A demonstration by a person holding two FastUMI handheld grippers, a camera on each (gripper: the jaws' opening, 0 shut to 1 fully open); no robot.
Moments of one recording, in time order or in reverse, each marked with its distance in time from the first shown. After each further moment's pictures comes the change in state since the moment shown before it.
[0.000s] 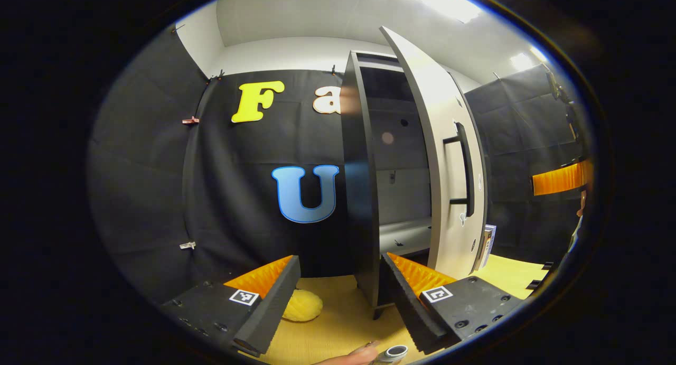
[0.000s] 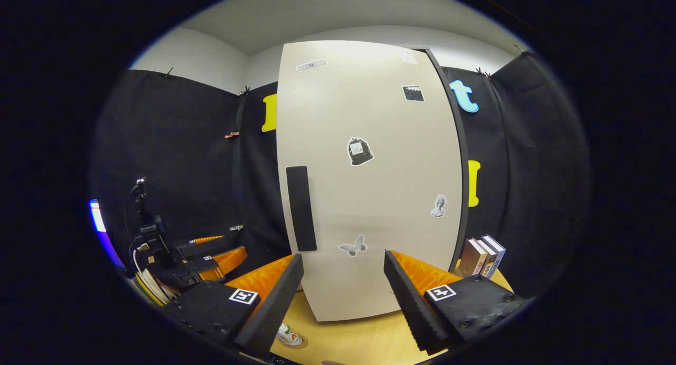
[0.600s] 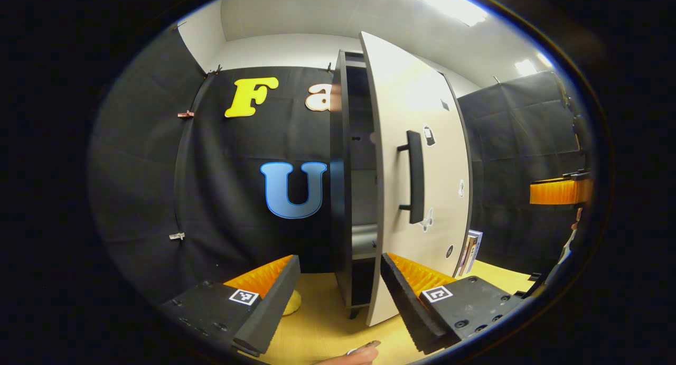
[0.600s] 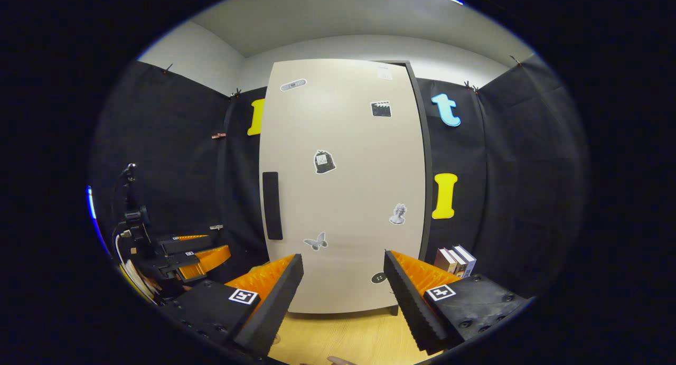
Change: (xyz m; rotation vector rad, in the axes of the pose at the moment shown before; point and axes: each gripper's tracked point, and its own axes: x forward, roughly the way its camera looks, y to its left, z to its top) left arm -0.015 -0.058 0.013 -0.043 -0.002 0.002; right arm -0.026 -0.051 0.014 -0.072 -0.069 -0.053
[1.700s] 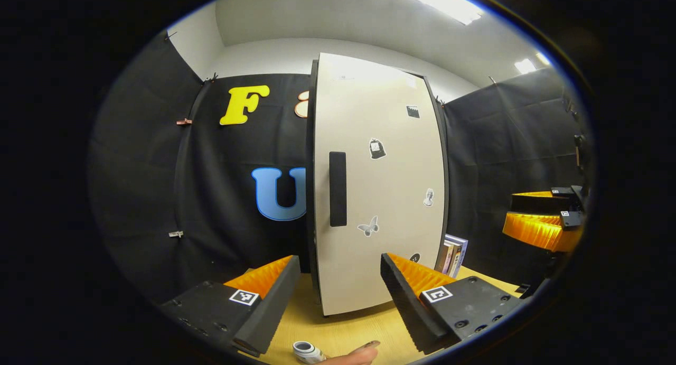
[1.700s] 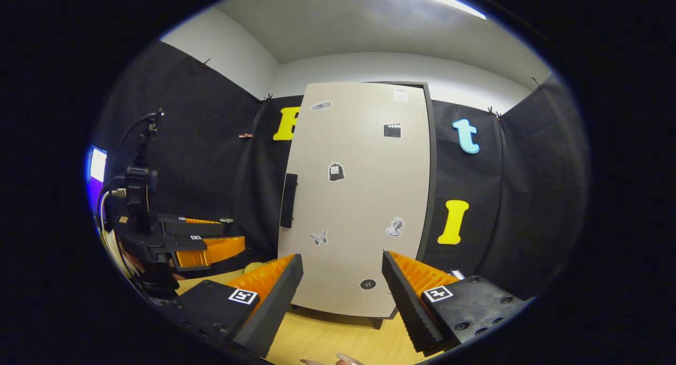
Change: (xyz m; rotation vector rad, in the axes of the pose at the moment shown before) left arm -0.024 -0.087 0.014 0.002 0.002 0.017; right arm -0.023 -0.017 -0.003 -0.105 -0.099 0.096
